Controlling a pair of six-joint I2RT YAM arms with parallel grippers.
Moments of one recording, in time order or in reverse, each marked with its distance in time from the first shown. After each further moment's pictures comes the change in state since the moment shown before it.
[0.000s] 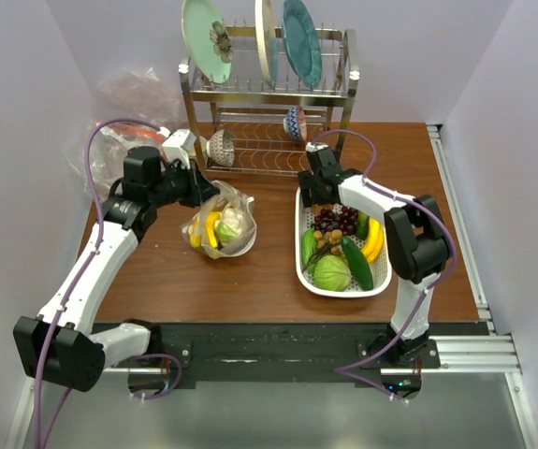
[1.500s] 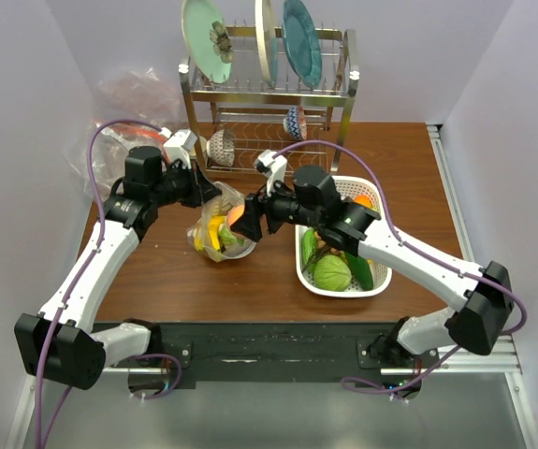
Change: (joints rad) left arm 0.000 0.011 0.000 0.000 0.023 -0.027; right arm 0.420 -0.549 -0.143 0.195 -0.515 0.115
